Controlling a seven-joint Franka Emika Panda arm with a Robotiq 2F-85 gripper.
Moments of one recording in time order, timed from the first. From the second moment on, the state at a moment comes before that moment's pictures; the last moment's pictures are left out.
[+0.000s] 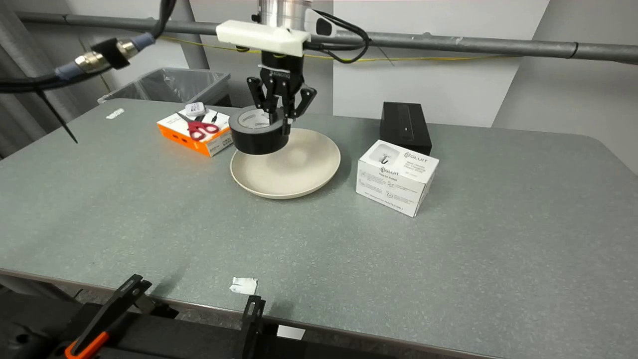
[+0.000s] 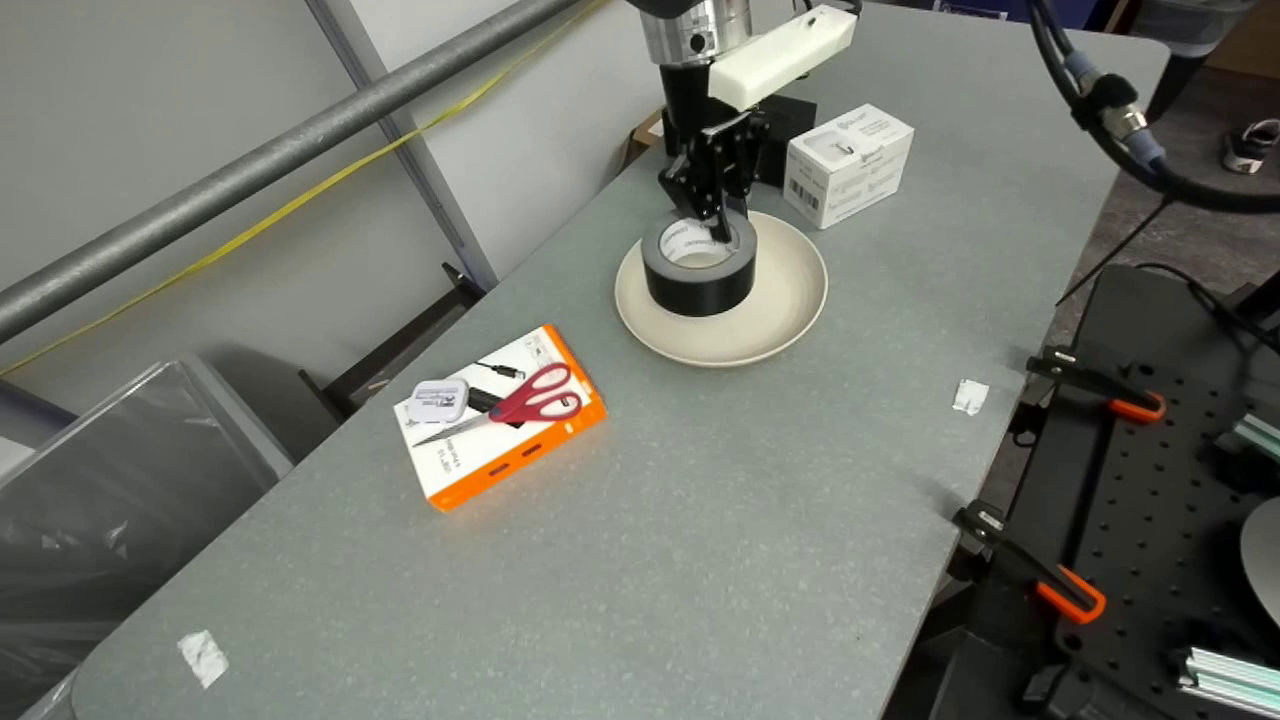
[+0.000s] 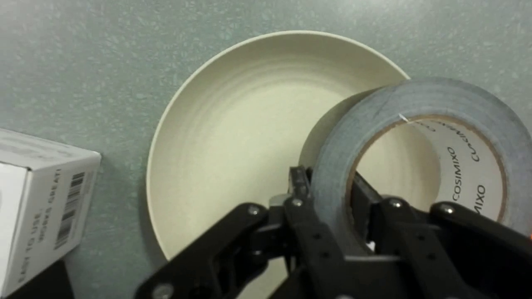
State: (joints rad) arm -0.09 0.41 -0.04 -2.00 0.10 2.18 -0.03
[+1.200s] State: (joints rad) arm -0.07 0.64 -0.08 -1.80 0.08 2.12 0.21
